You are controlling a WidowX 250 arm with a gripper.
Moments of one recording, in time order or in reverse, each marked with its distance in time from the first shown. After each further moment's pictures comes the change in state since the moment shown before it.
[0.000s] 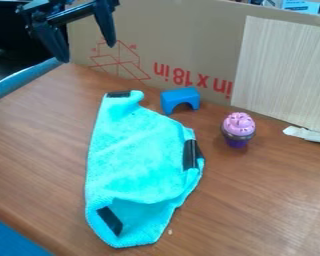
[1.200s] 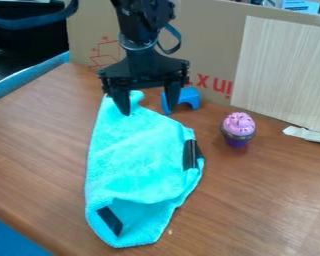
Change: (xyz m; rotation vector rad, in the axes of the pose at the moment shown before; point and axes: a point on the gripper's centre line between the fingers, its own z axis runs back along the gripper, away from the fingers) arm -0.030 -0.044 -0.084 0.151 -0.224 -0.139
